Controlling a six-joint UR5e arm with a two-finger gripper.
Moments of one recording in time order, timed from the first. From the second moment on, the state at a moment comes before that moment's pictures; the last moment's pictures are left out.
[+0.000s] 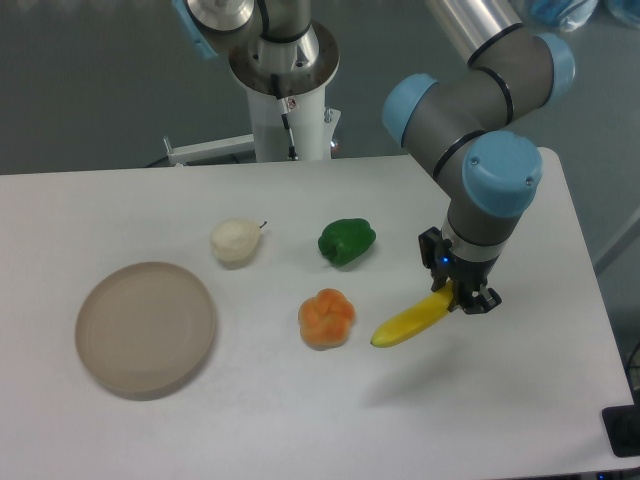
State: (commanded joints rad) arm 2.39 -2.03 -1.40 -1.25 1.56 1.55
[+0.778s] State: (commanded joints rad) arm 2.26 -2.10 -1.42 -1.14 1.56 1.40
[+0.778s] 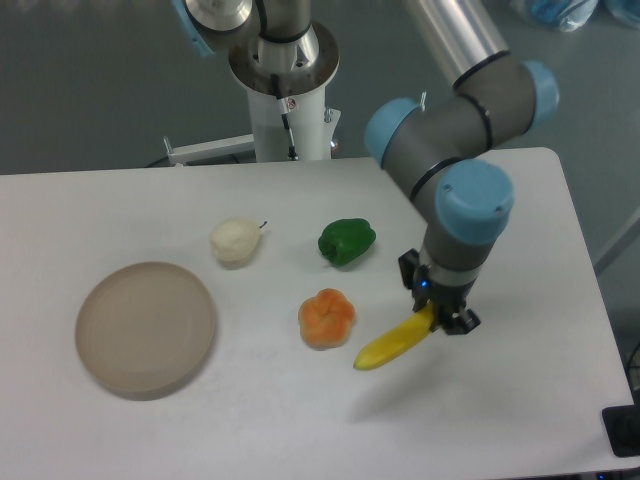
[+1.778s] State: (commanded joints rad) arm 2.16 -2.12 -1.50 -1.03 1.56 1.37
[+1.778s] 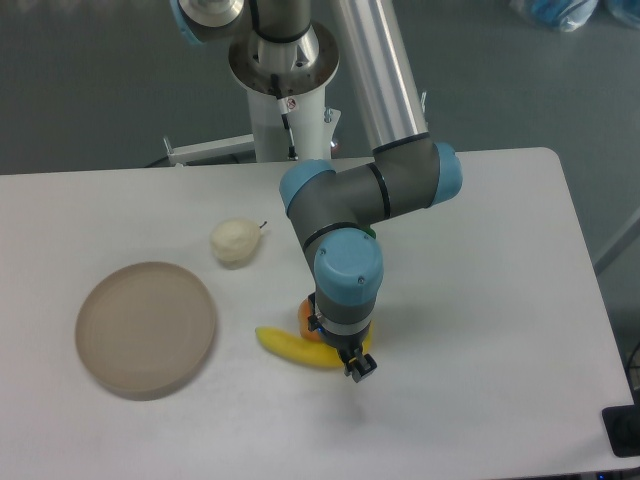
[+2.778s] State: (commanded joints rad) arm 2.41 -2.03 -1.29 -1.42 1.54 1.59
